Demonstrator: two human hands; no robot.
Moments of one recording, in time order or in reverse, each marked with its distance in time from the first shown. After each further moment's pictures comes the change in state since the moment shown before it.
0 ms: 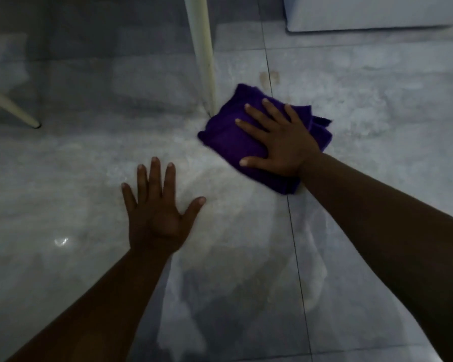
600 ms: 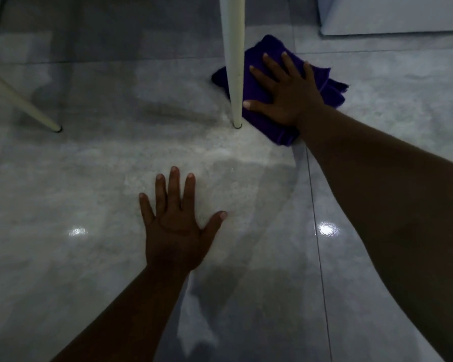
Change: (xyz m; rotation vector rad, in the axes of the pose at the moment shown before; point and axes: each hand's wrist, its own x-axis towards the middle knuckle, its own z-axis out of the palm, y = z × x) left_hand 0.003 0.002 -0.004 0.022 -0.029 -0.023; right_hand 0.126 0.027 -0.020 0.081 -0.052 0.193
